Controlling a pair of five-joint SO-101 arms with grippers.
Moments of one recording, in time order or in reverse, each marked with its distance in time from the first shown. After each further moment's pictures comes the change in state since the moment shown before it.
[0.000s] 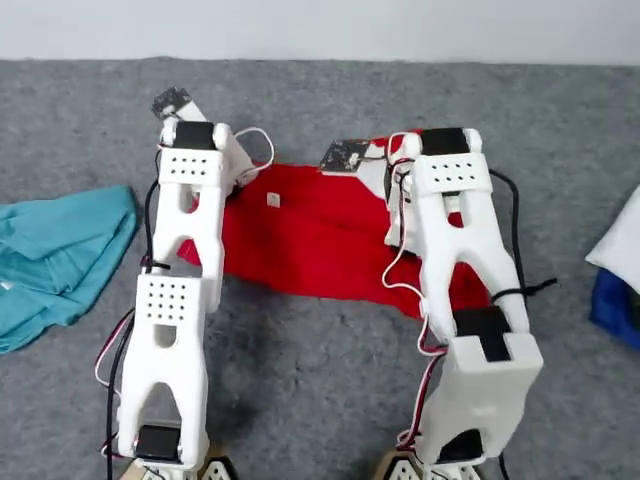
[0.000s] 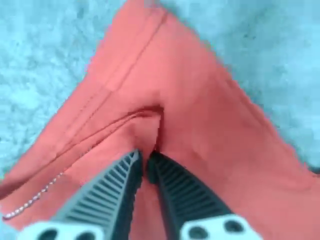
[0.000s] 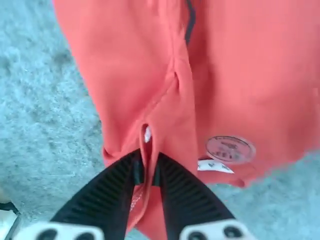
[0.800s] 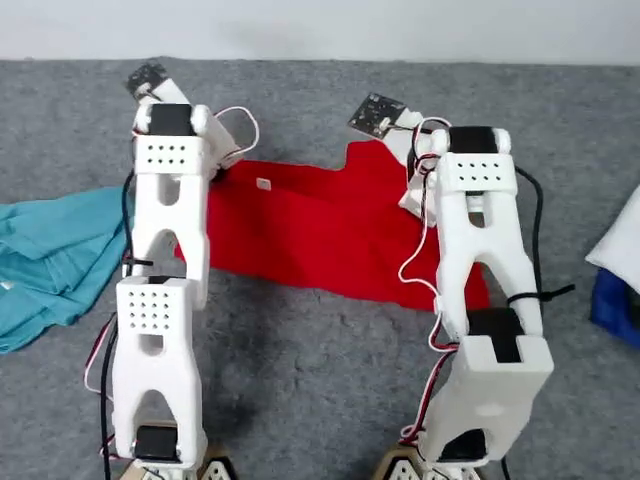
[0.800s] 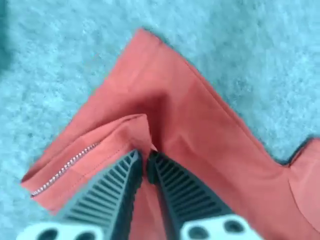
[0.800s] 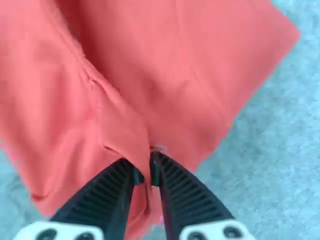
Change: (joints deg) left arm -2.9 -10.7 7.9 0.2 -1.0; right arm 5.0 0.8 0.0 -18.7 -7.5
